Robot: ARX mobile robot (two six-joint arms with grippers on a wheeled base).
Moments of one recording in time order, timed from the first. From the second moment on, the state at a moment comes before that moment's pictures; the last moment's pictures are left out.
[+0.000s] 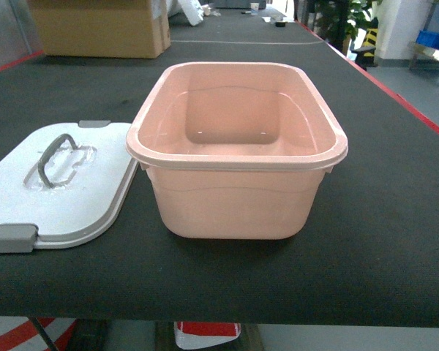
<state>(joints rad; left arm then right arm) -0.10 0.45 0.07 0.30 -0.27 0.09 0.00 0.01 0.01 0.00 0.00 0.00</state>
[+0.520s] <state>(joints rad) -0.44 1.54 0.73 0.73 -0.25 -0.03 0.00 0.01 0.01 0.00 0.00 0.00</state>
